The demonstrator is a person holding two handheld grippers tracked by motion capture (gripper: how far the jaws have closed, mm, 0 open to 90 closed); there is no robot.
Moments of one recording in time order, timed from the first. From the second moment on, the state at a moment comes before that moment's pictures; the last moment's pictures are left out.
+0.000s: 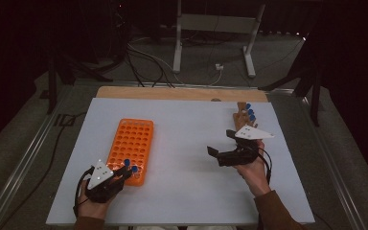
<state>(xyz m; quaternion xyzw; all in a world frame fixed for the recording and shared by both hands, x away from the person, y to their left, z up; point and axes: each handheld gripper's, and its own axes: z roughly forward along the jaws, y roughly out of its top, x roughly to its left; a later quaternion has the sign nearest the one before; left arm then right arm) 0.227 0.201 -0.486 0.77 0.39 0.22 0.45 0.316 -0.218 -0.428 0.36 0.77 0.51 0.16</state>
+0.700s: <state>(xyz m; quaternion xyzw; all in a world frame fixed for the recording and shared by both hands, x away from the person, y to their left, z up) 0.226 0.200 -0.493 0.79 0.38 0.21 0.42 0.314 -0.222 -0.430 0.36 0.76 0.51 0.16</state>
